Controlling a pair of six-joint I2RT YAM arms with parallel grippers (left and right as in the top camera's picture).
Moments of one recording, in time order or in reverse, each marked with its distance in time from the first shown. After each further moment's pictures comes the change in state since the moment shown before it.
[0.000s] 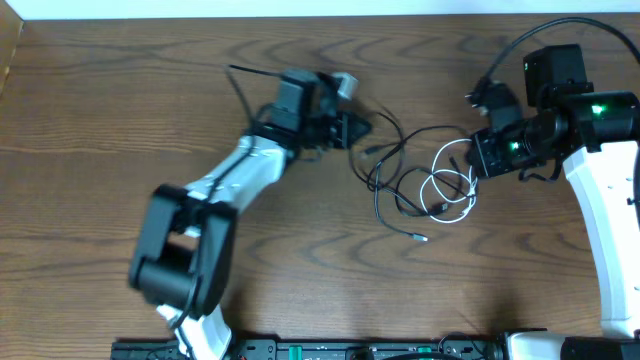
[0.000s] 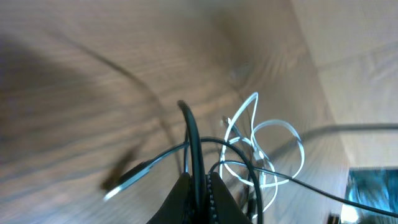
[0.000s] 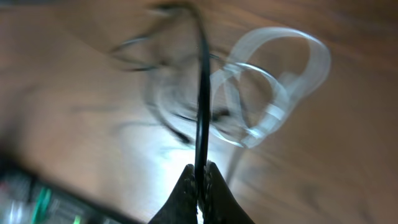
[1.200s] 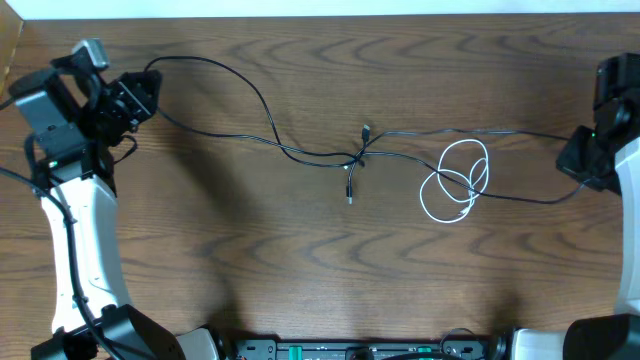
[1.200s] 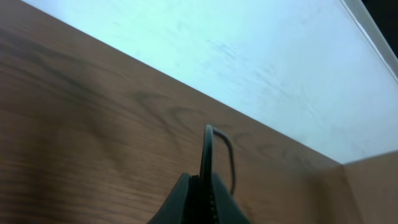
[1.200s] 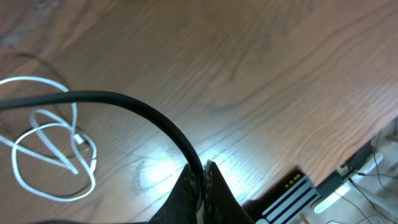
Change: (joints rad) left arm 0.779 -0.424 0.000 -0.229 0.006 0.023; right arm -0.293 0.025 -0.019 -0.064 0.561 0.570
